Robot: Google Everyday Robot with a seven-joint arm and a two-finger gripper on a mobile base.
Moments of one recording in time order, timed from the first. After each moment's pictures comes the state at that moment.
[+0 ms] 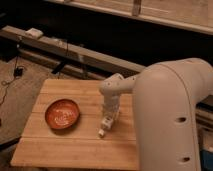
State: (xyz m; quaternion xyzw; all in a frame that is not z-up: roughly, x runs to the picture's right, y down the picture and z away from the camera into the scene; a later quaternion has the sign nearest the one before) arm 0.029 0.170 0.847 -0.23 0.28 0.76 0.54
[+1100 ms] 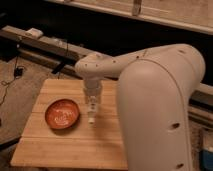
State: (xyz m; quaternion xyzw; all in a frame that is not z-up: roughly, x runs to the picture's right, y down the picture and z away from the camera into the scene) arm -0.074 0.067 0.792 -0.25 0.23 0.65 0.68
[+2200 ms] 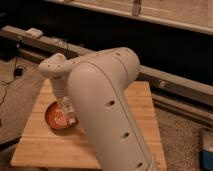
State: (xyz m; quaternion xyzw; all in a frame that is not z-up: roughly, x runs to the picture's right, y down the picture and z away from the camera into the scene) arm -0.218 0.086 0.815 -0.32 0.20 0.48 0.79
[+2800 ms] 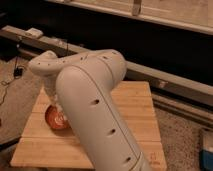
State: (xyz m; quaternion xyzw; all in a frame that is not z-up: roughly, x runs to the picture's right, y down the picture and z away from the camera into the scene) arm -0.263 0.075 0.817 -0.33 0.18 0.44 0.82
